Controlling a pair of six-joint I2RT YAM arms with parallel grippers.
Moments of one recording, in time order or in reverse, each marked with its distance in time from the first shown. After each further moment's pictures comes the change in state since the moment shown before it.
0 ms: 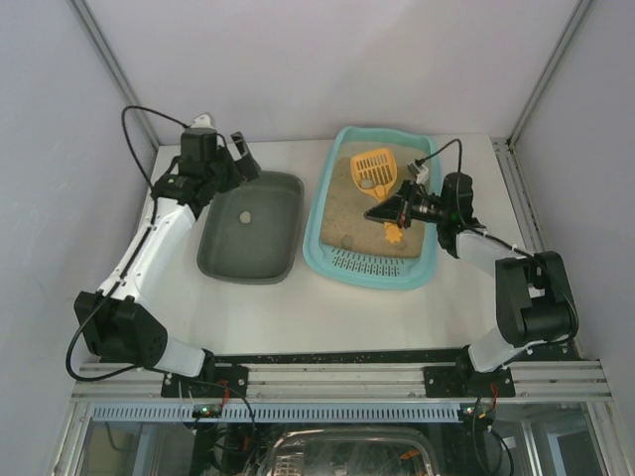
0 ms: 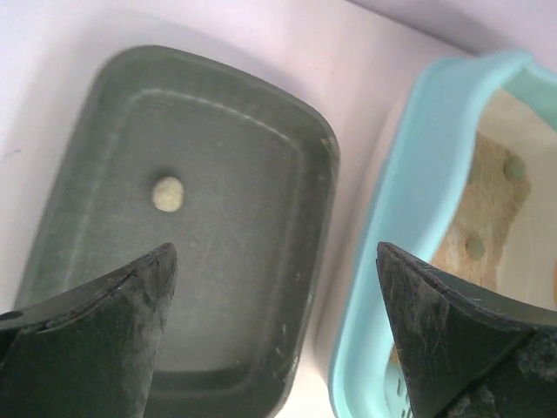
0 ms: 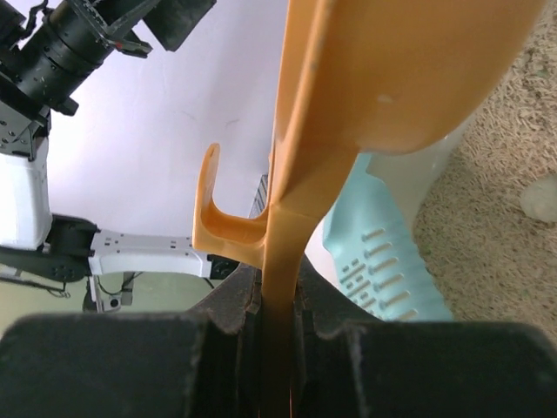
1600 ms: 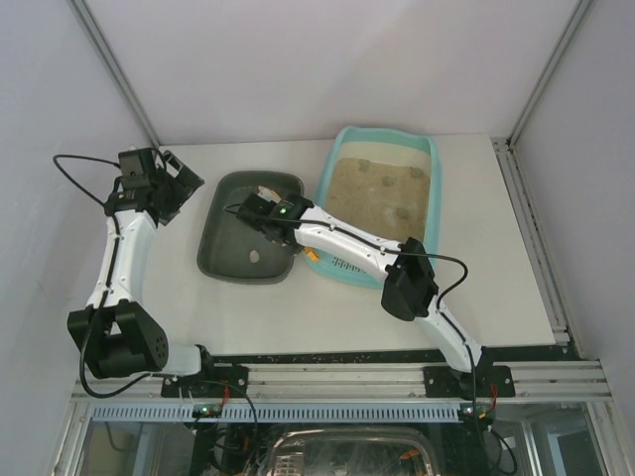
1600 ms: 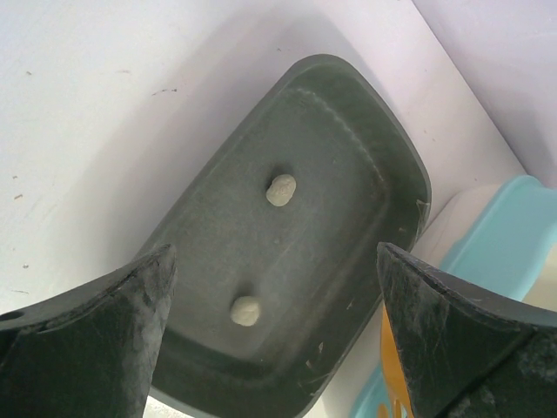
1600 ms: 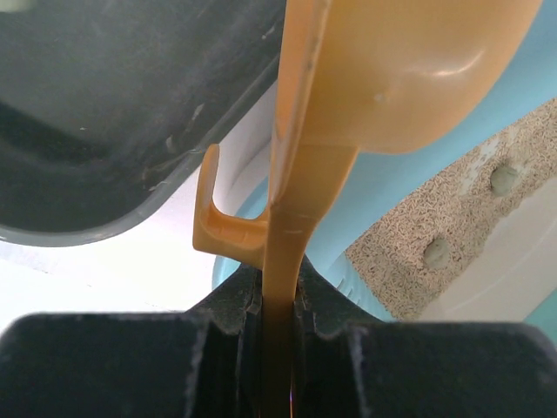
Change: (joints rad) left arm 0.424 -0.059 -0.129 -0.066 0.143 -0.169; right arm 0.898 0.739 1.545 -1.923 1.574 -0.893
